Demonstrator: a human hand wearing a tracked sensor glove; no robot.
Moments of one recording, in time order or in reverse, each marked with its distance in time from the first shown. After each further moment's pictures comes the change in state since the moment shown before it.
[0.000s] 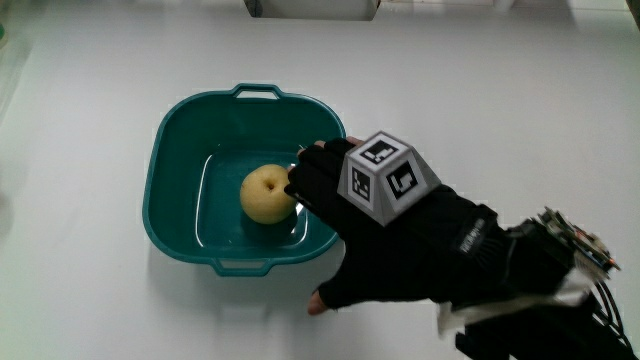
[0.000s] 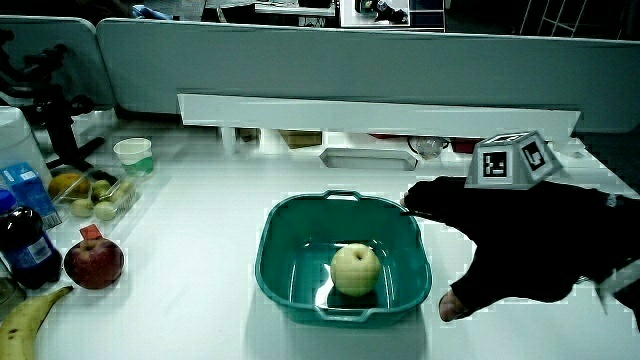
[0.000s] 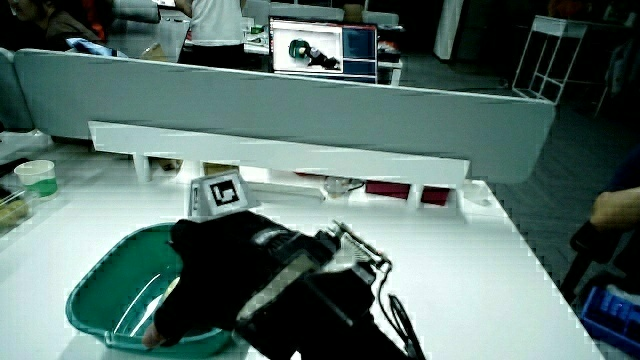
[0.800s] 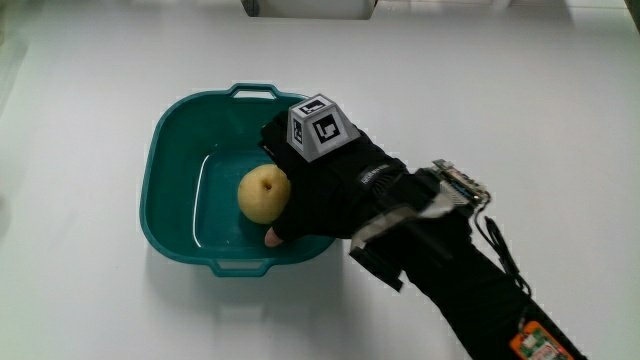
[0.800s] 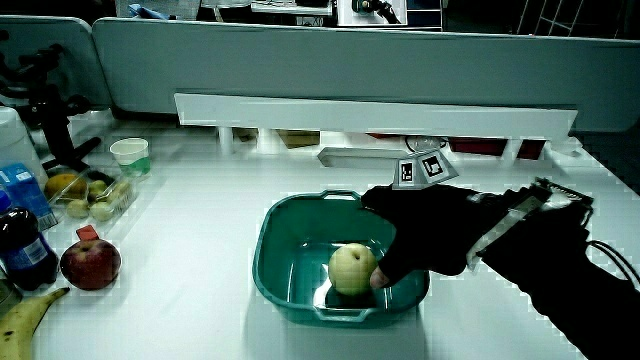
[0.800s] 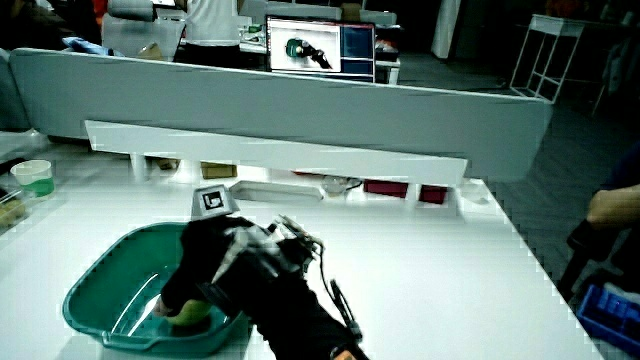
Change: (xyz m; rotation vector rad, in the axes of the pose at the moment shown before) arm -0.018 0.101 -0.016 -0.201 0.113 0.029
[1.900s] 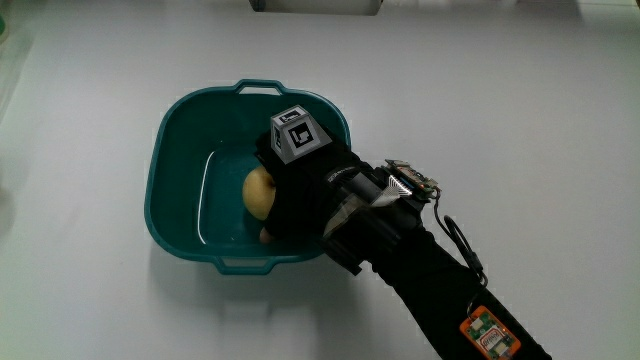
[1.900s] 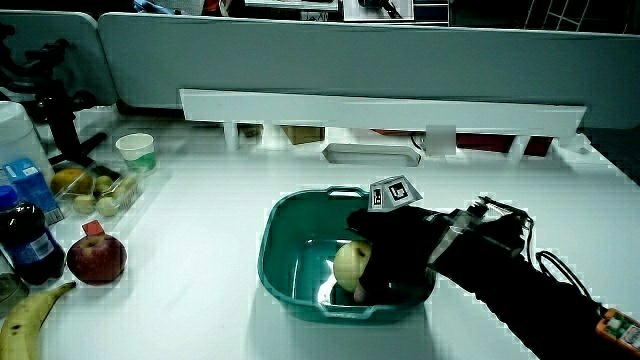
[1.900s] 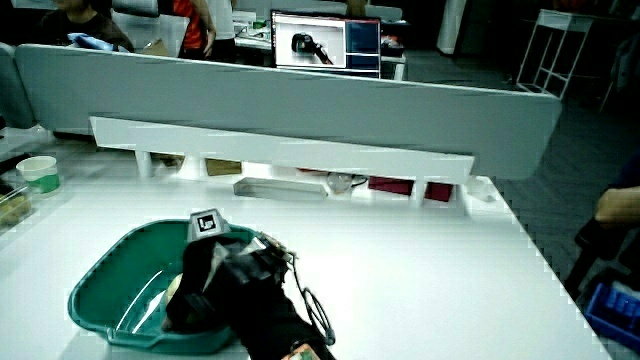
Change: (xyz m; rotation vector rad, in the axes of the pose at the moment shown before) arm -0.002 0.040 -0.020 -0.019 -0.002 -0.021
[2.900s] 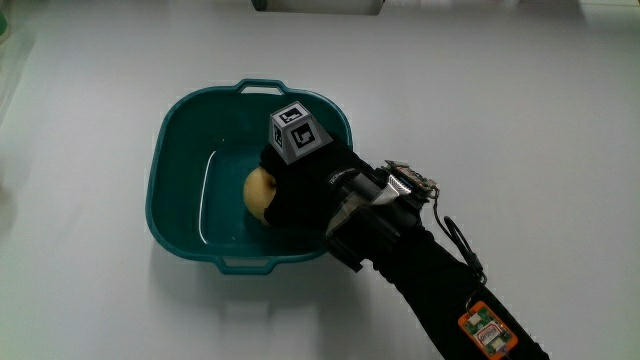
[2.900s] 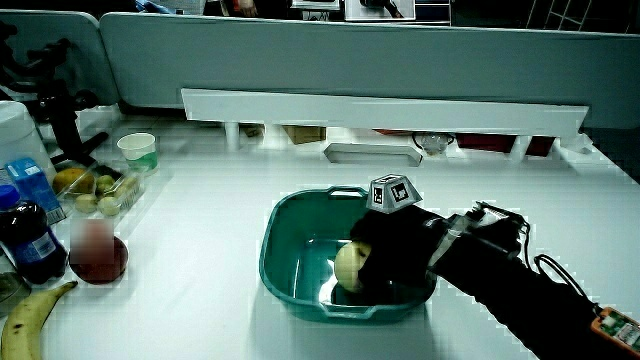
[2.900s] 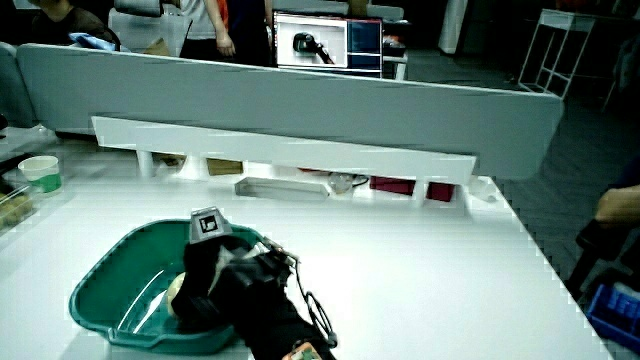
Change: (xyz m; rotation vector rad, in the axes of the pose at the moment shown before) arm -0.003 -0.005 0.001 0.183 -0.041 0.027
